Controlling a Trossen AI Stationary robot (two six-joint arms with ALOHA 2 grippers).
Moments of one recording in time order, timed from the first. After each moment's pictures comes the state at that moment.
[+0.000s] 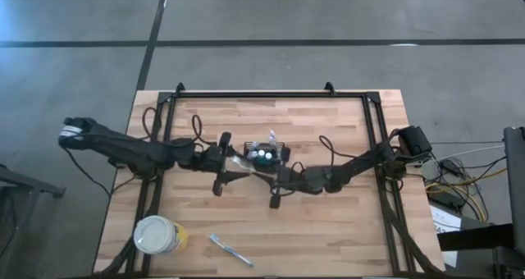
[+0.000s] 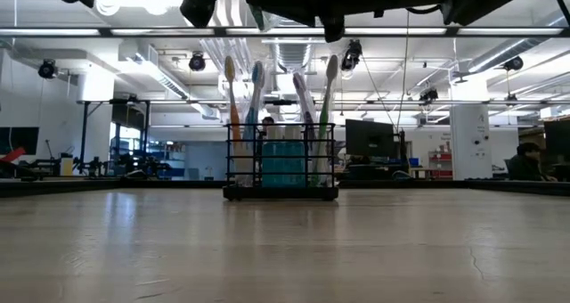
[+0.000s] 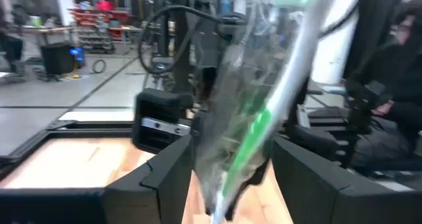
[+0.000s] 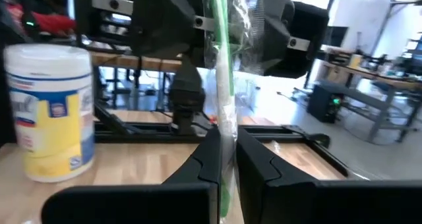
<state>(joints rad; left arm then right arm) -0.16 1.11 0.63 0.52 -0.06 -0.06 0.28 1.79 0.91 0.92 0.51 -0.13</state>
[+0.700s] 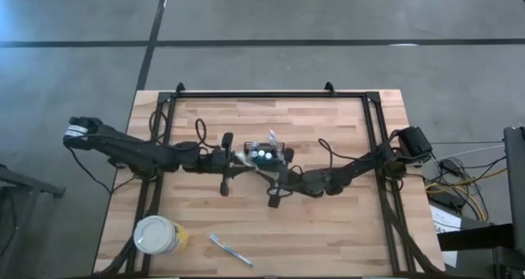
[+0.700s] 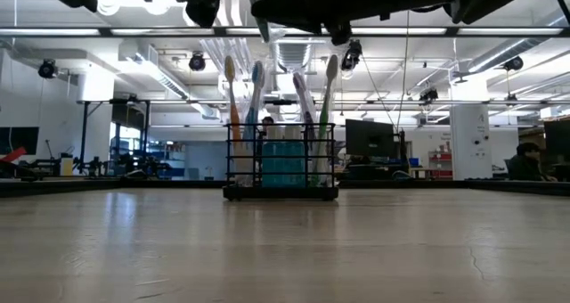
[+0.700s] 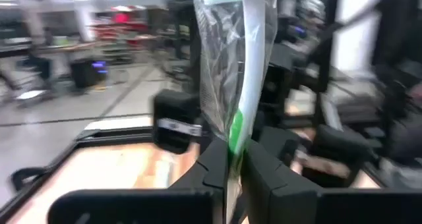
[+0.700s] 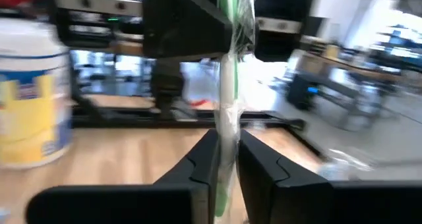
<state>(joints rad) -0.19 1.19 0.63 0.60 -0.14 0.05 0.30 1.79 0.91 0.87 0.64 -0.14</state>
